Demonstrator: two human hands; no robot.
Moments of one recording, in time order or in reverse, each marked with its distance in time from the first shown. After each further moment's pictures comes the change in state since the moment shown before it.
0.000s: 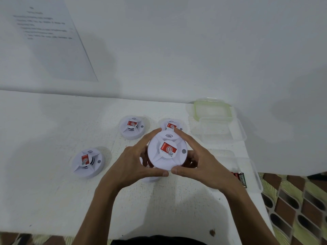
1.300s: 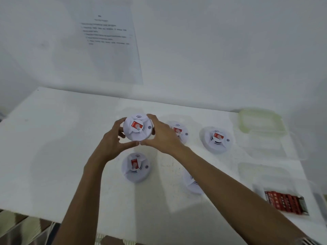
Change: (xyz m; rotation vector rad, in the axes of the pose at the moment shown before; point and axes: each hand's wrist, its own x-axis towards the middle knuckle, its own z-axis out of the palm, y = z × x) left_hand -0.020 -0.146 -0.183 0.245 0.289 -0.315; right_hand 0.230 -0.028 0.171 -0.462 0.071 -0.154
